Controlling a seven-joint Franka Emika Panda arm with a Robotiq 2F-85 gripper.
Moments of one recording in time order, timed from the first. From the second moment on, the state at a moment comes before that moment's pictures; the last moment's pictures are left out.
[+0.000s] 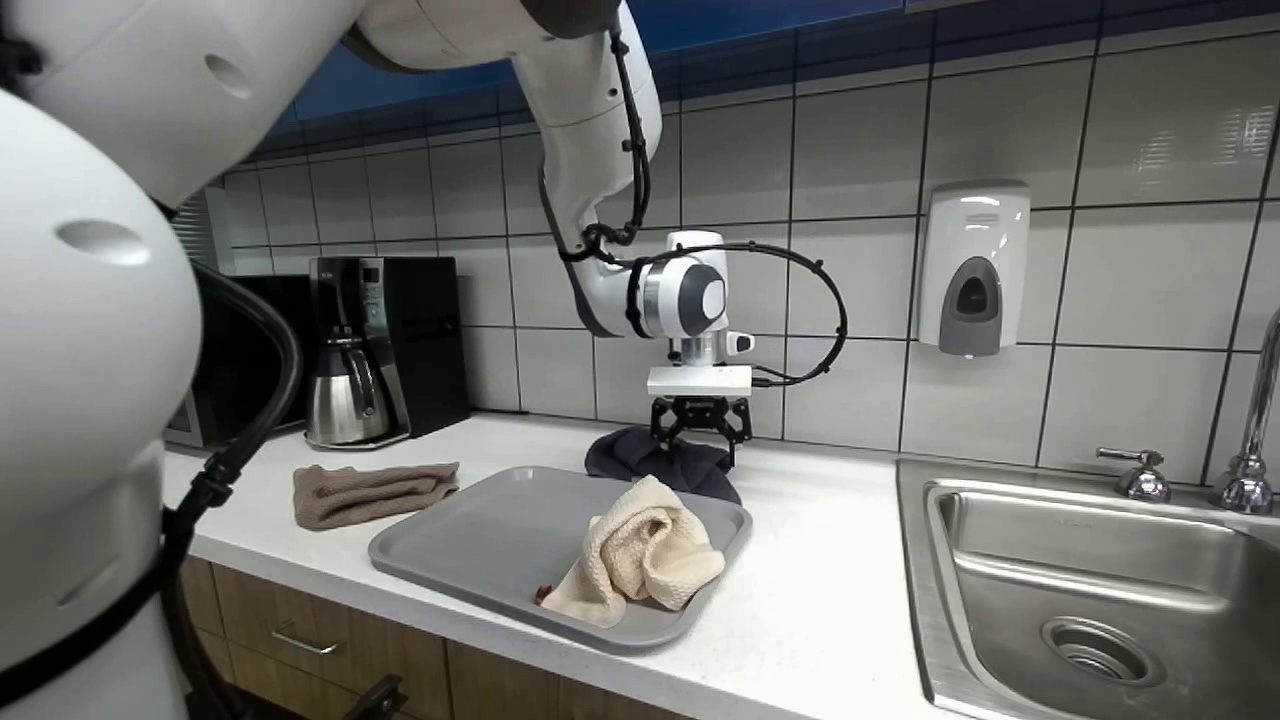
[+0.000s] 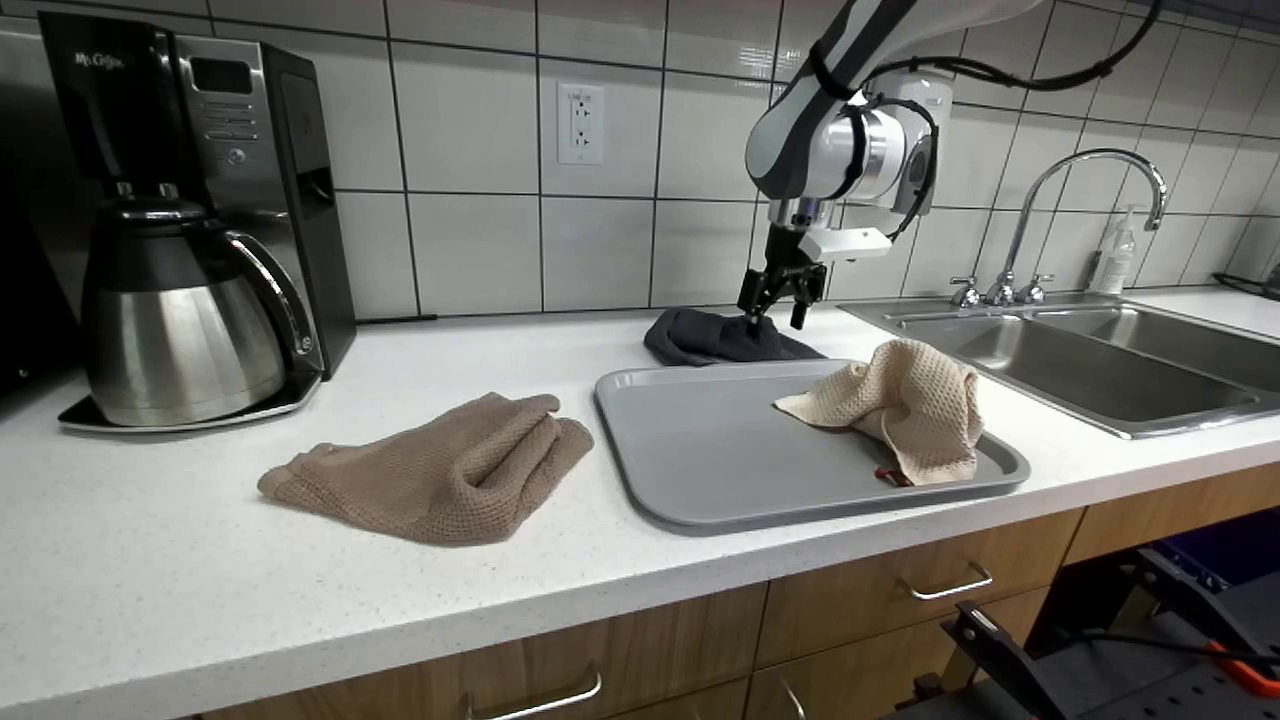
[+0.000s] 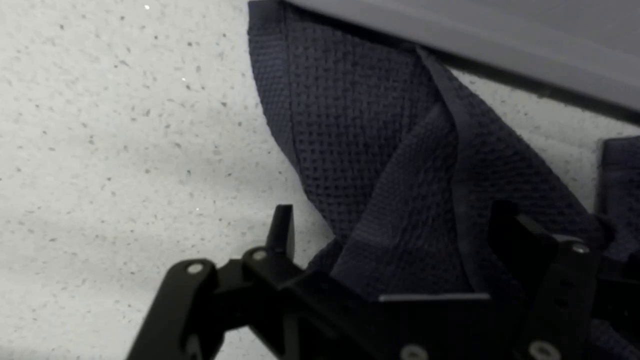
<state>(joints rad) -0.09 0.68 0.01 -1.73 -0.02 2.52 -0.34</state>
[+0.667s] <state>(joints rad) -0.06 0.78 0.02 -1.65 -0.03 2.56 -0.31</state>
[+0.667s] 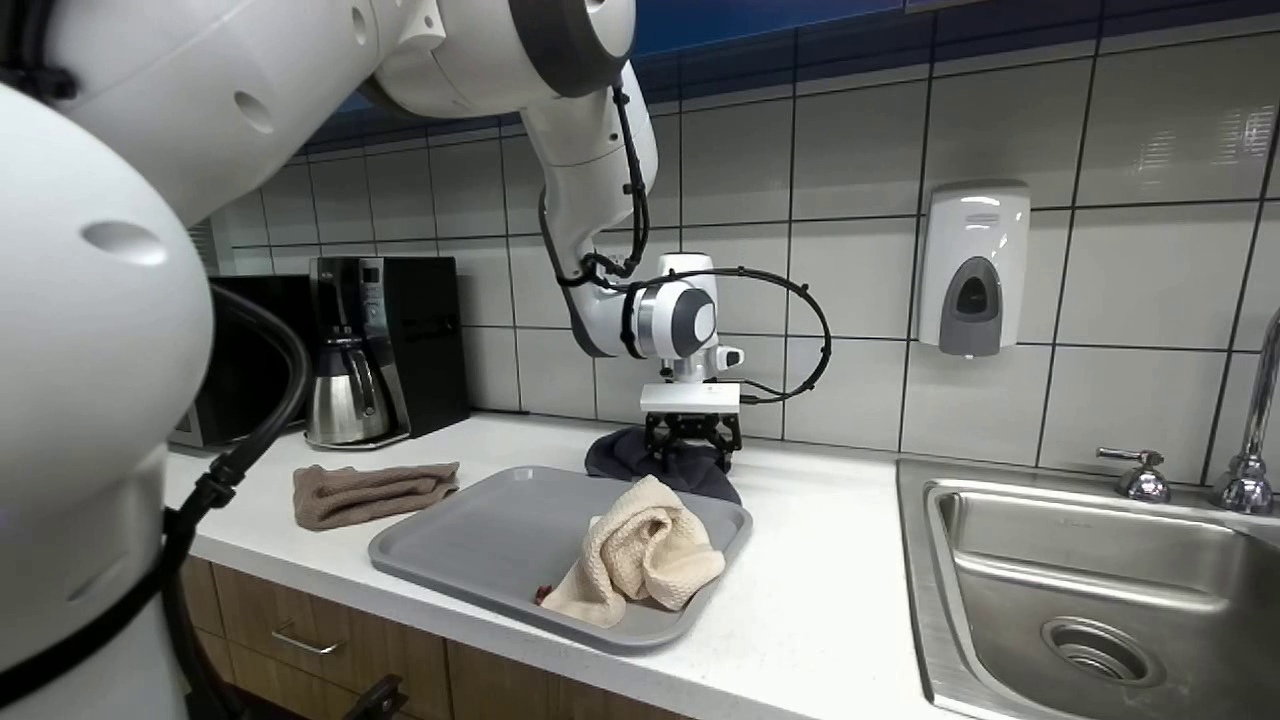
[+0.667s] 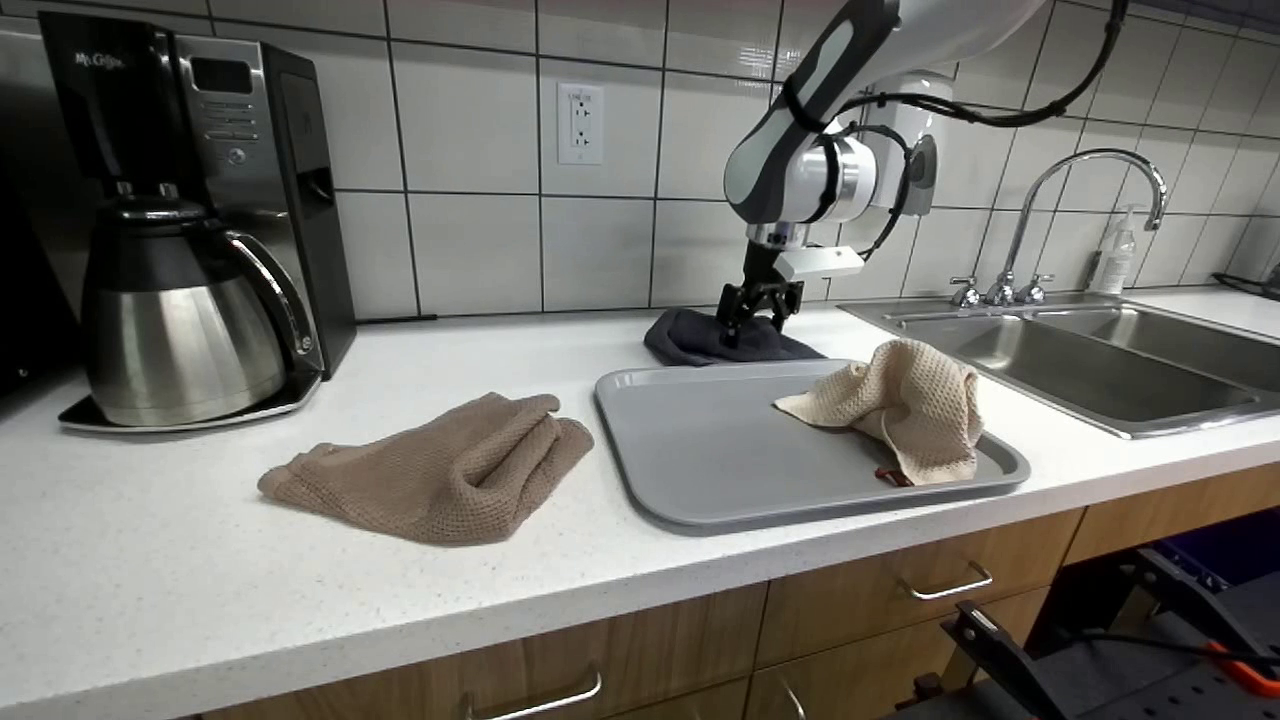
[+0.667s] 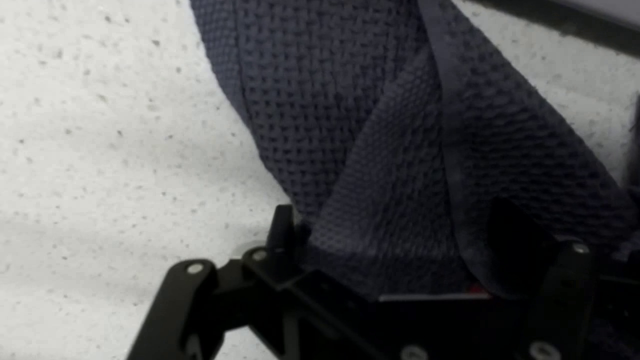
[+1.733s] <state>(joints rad) -0.05 0.78 0.02 -1.62 -0.03 2.56 -0.31</state>
